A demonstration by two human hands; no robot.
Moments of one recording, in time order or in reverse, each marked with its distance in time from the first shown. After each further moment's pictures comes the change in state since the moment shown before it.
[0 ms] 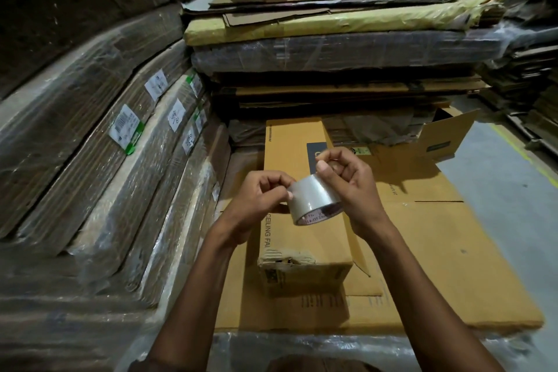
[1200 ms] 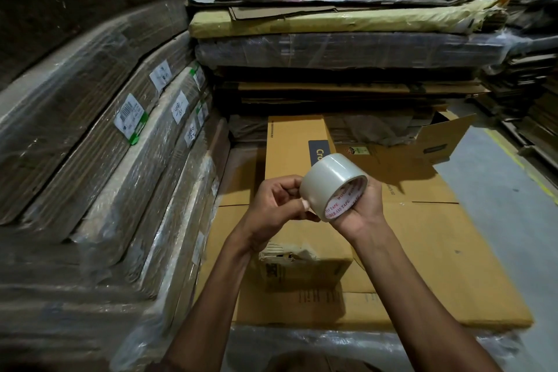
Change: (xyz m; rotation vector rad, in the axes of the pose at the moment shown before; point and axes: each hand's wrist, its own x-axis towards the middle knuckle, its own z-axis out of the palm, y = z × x) left_hand -0.014 -0.018 0.018 -0.219 -0.061 0.117; right_hand -0.005 0.001 0.019 0.957 0.276 0.688
